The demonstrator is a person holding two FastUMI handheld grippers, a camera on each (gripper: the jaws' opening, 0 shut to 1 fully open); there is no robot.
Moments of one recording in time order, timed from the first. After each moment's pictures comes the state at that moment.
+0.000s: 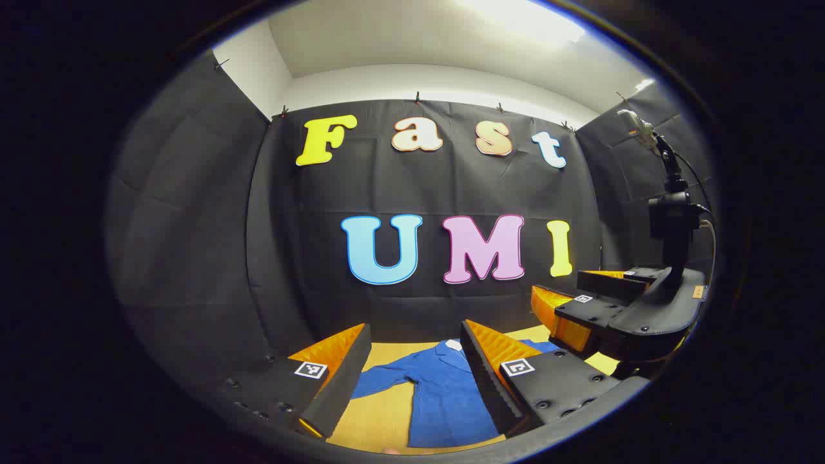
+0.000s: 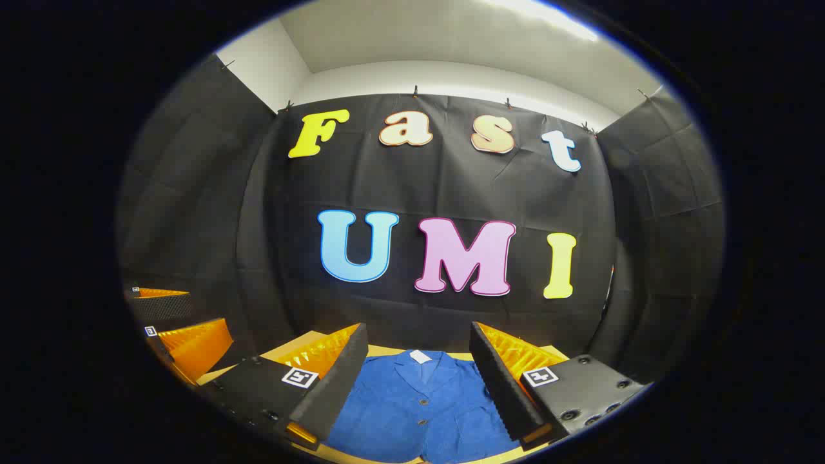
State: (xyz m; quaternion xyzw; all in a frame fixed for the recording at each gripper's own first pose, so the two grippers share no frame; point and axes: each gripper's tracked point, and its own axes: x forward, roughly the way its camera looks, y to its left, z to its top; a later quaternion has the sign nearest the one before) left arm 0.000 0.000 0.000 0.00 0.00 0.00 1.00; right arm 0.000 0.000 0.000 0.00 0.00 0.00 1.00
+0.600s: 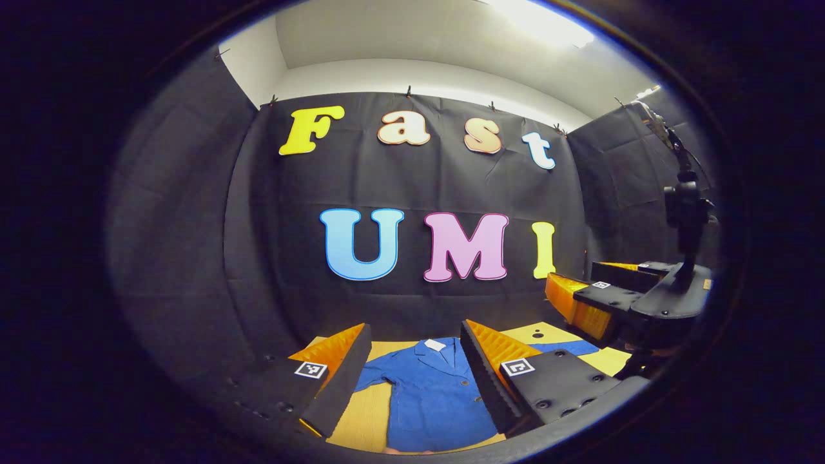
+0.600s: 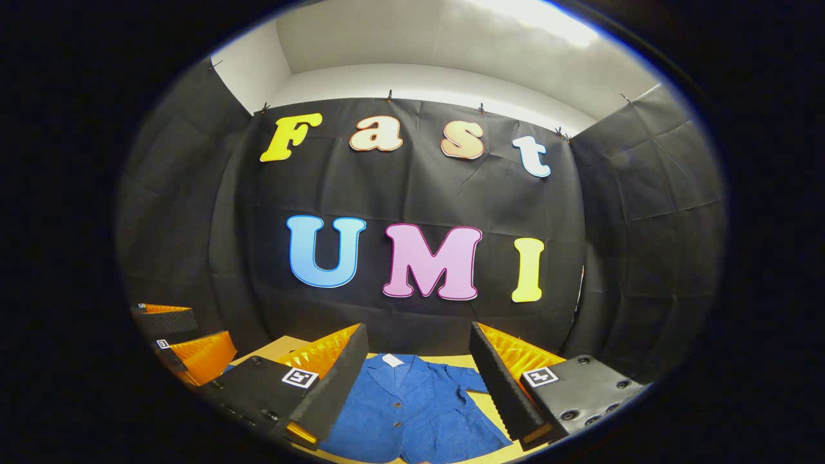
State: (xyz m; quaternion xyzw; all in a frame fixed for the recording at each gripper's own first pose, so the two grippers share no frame) left arm 0.032 -0.025 -0.005 -0.02 0.01 -0.04 1.00; right arm -0.002 -0.045 0.002 0.00 0.00 -0.06 1.00
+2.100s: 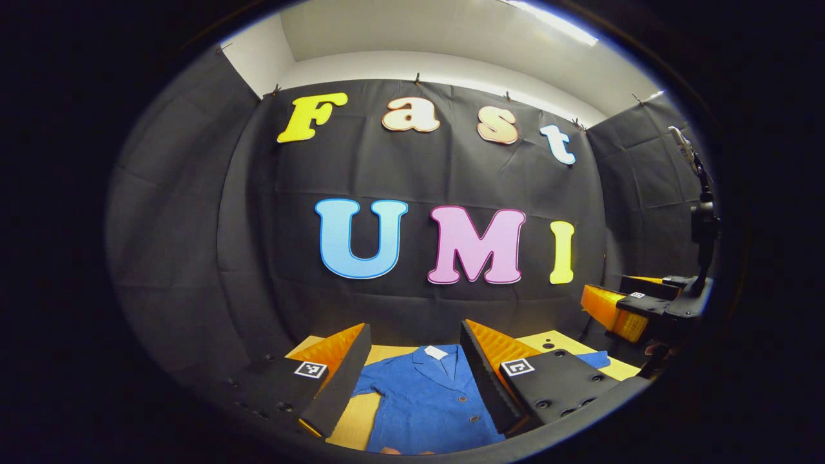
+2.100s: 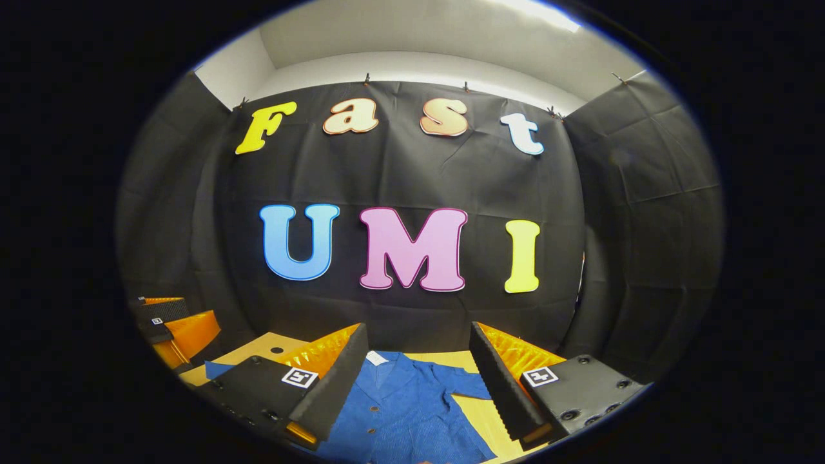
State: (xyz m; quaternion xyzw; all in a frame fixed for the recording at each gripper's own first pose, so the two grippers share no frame) left arm 0.123 -0.047 -0.003 -0.03 0.02 -0.01 1.00; right arm 0.068 -0.112 -0.028 0.02 0.03 -0.06 1.00
